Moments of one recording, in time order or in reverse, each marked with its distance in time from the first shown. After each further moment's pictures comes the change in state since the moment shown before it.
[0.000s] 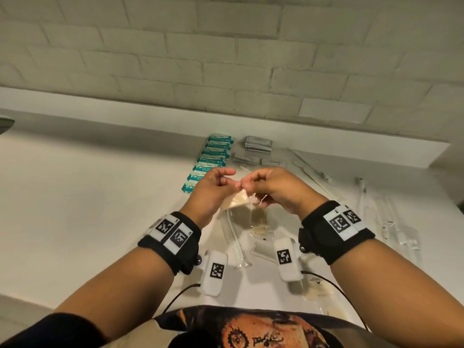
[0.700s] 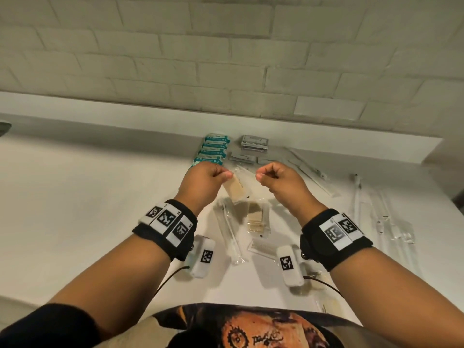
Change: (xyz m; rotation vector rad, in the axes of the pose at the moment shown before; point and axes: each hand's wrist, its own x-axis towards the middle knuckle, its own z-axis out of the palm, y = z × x) left_hand 0.006 0.026 -0.003 0.854 0.117 0.211; right_hand -0.006 0.023 -0.007 -0.042 0.367 -0.117
